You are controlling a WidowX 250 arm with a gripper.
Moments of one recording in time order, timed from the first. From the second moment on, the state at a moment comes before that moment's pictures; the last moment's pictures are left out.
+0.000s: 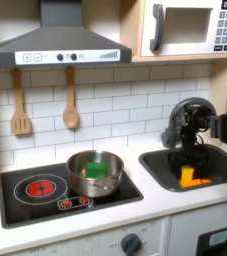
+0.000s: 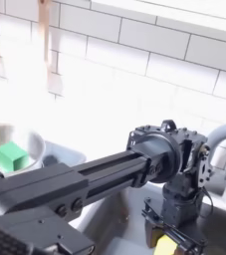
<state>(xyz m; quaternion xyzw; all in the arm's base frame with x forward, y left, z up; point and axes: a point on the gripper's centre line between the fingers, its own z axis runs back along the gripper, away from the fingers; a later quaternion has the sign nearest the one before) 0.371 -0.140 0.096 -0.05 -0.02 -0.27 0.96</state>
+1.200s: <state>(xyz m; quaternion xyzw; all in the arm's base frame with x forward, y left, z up) 0.377 -0.142 0.118 -0.05 -0.05 -0.25 0.97</state>
